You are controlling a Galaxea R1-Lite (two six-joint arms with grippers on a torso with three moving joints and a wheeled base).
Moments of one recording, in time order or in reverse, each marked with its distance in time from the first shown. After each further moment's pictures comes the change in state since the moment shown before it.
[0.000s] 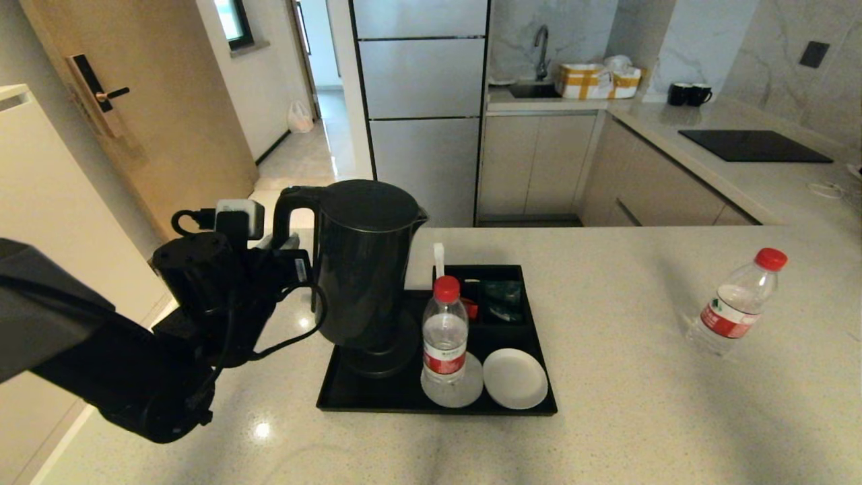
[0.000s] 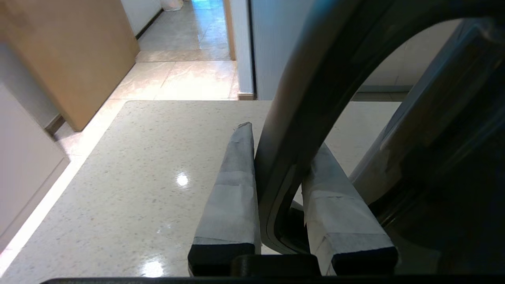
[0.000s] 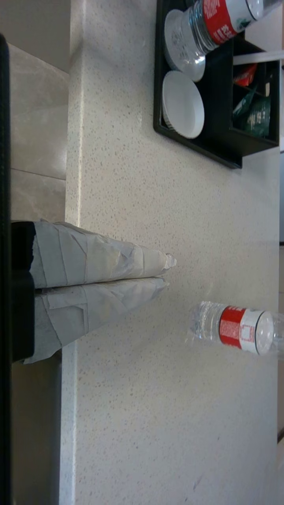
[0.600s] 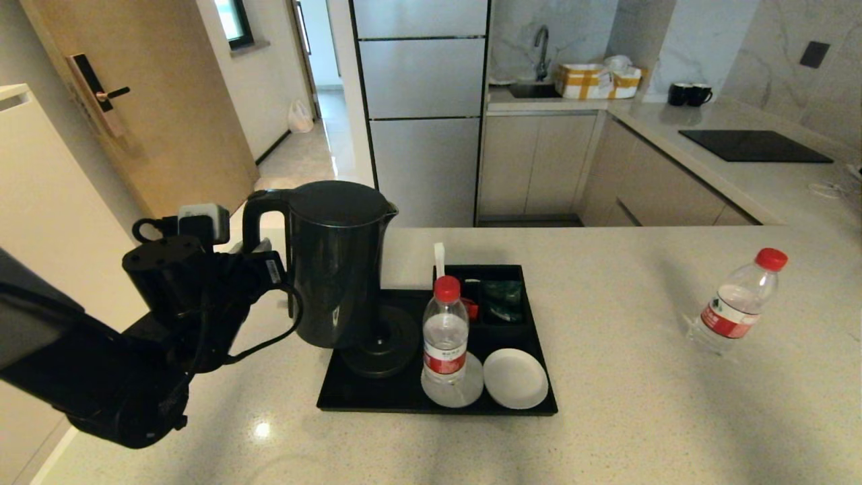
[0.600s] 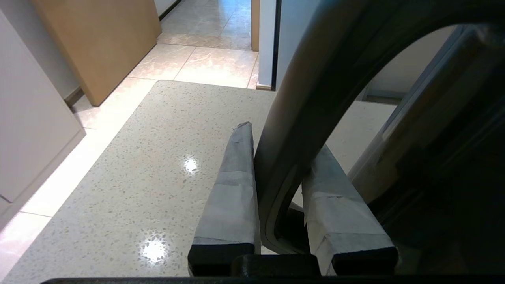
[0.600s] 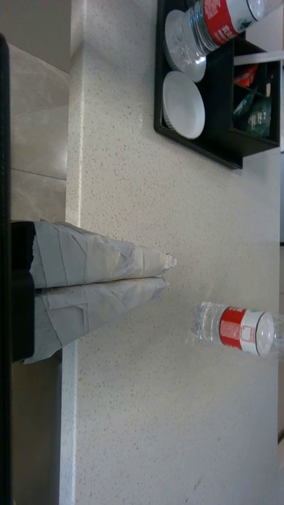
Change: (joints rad) left arm 0.066 -0.031 0.048 0.011 0.013 -0.080; right arm 0.001 0.000 0.000 0.001 0.000 0.000
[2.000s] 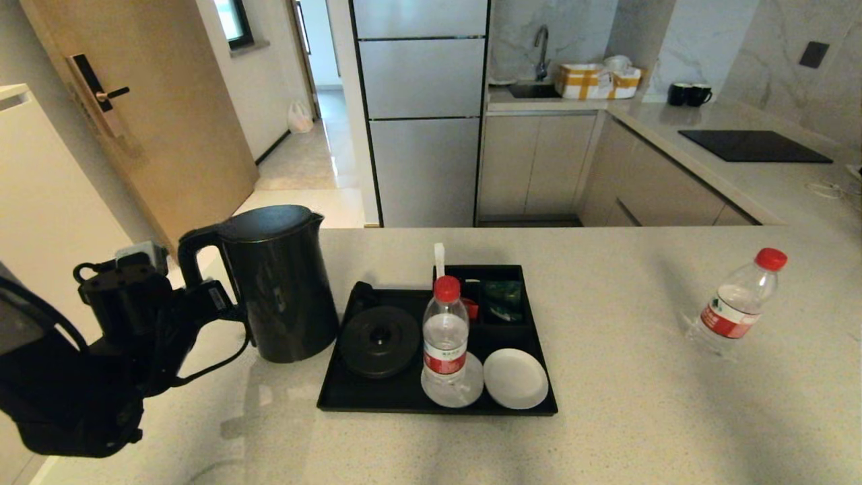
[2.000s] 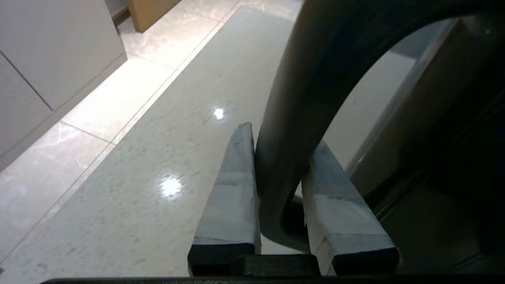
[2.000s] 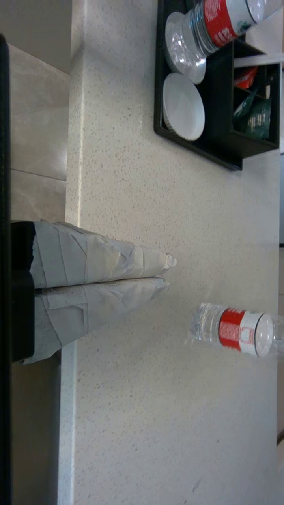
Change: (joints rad) left arm 0.242 0.056 0.100 0.028 -0.053 -0.164; right arm 0.000 0.000 0.000 -0.001 0.000 0.000
